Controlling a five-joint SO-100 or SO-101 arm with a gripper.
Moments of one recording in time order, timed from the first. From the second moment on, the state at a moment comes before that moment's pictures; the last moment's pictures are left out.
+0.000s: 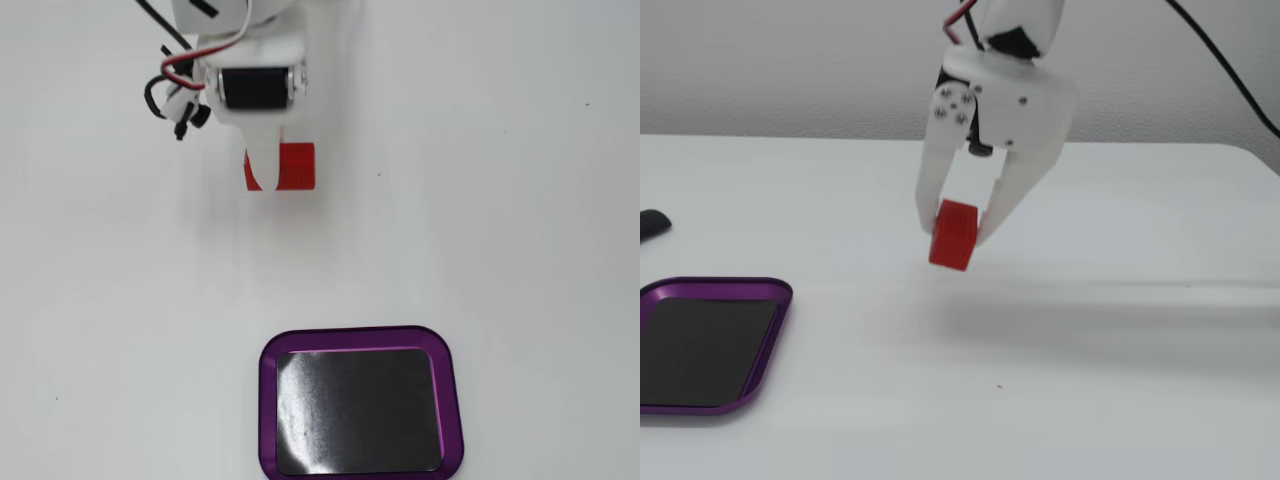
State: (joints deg) arm 10.9 94.5 93.6 62.4 -10.8
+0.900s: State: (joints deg) arm -2.1 75.8 82.5 27.6 -10.8
